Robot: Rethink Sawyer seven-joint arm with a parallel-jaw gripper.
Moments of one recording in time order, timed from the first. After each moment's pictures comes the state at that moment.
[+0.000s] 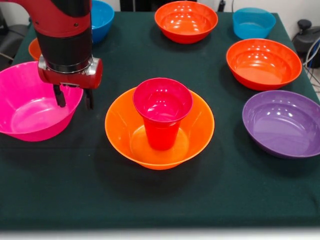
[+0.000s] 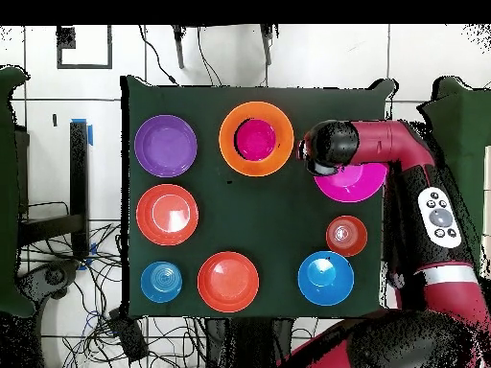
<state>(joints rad) -0.77 -0.36 0.65 1.19 -0.82 0.99 1.88</state>
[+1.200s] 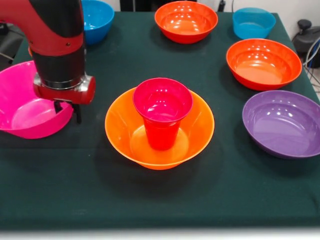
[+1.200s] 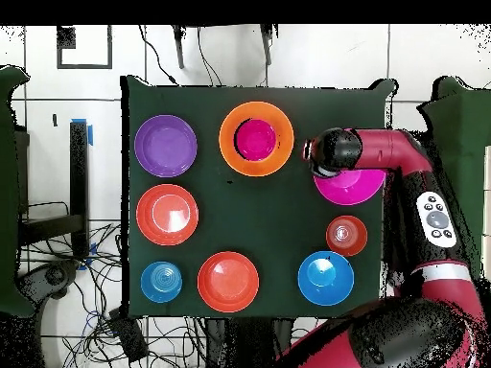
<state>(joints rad) -0.78 -0.30 0.62 1.14 -0.83 0.89 1.88</state>
